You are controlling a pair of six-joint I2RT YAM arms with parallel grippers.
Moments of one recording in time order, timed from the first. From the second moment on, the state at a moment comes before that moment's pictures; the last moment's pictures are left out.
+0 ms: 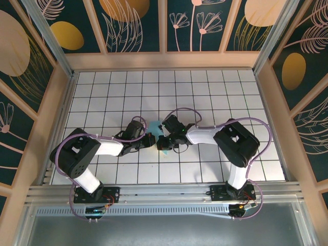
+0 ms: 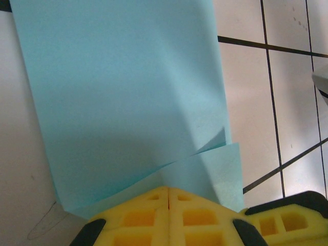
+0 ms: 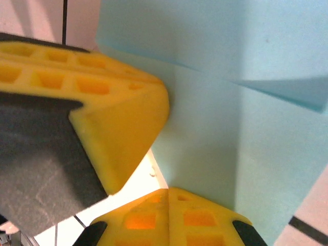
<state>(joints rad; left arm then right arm) -0.64 1.64 0.53 0.33 0.26 -0.76 0.85 1.81 0.92 -0.15 -0.40 0.64</state>
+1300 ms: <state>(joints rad) -0.64 1.56 0.57 0.25 0.23 -0.81 0.81 1.47 0.74 -0.19 -0.19 0.54</state>
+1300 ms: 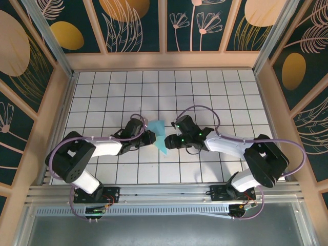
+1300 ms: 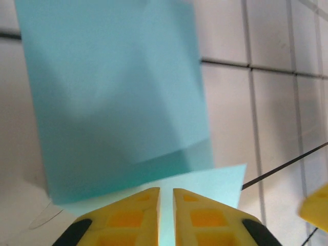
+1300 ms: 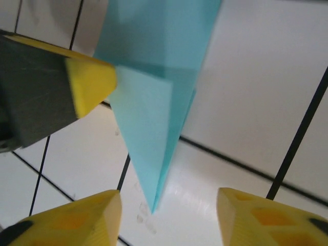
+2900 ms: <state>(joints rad) -0.48 1.45 0.53 0.26 0.30 -1.03 0.74 1.55 0.65 0.25 -0.34 0.49</state>
